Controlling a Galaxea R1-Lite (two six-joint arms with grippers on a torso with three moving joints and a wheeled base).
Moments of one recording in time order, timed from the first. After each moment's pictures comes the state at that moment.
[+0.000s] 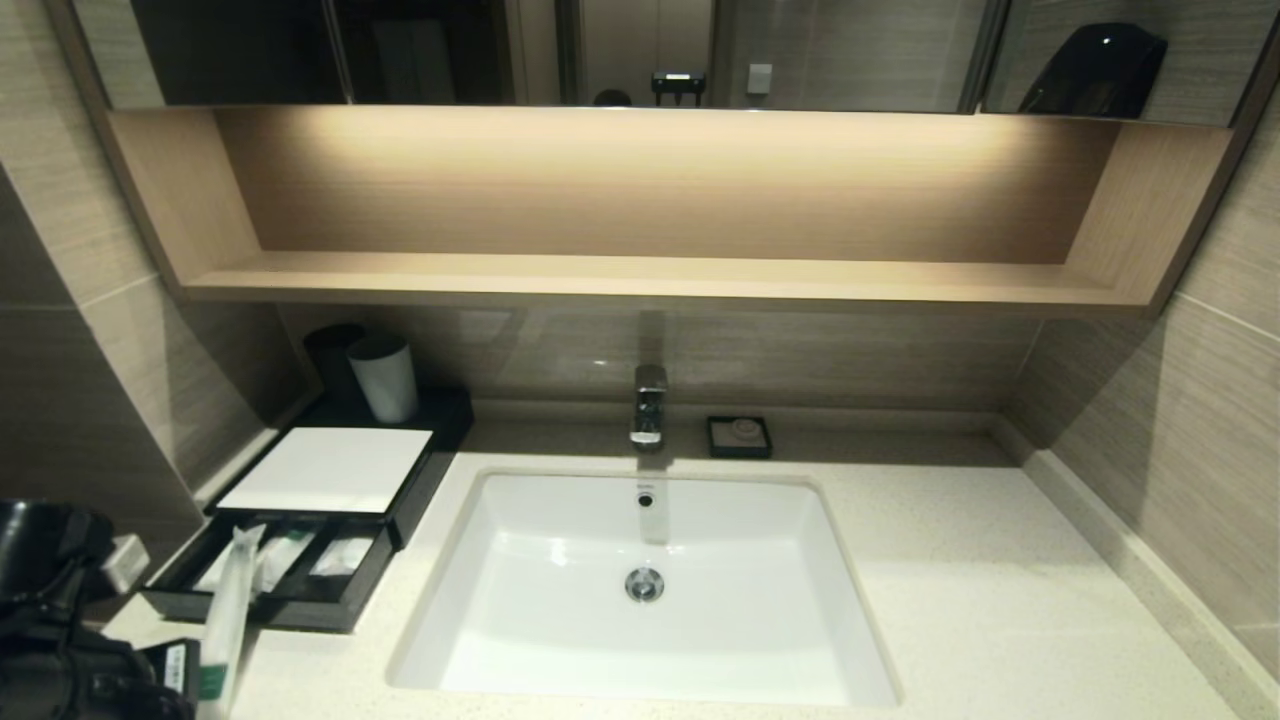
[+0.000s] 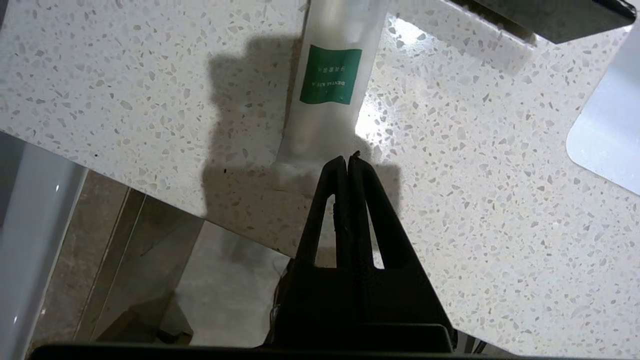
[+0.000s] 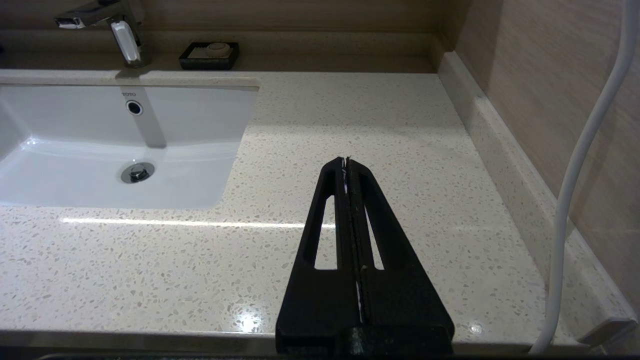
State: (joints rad) left arm 0.20 1.45 -0.42 0.01 0.05 -0.13; right arm 0.00 0.00 0.00 0.01 -0.01 0.00
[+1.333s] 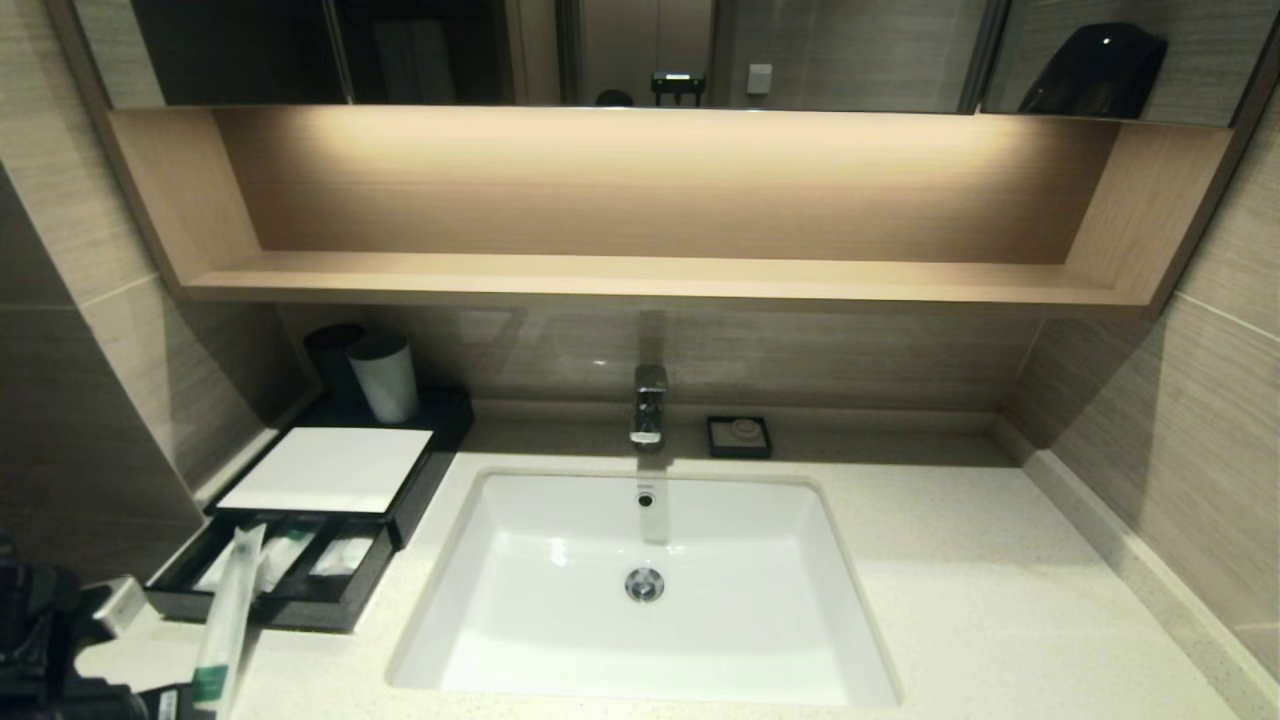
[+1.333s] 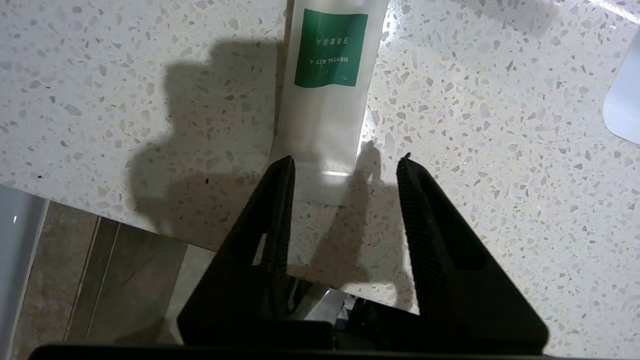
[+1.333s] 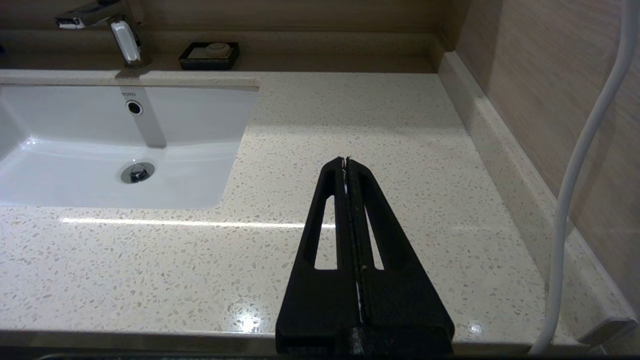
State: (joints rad) left arm 0.33 1.54 -0.22 -0.29 -0.12 0.02; right arm 0.00 0.00 0.00 0.01 -0.01 0.00
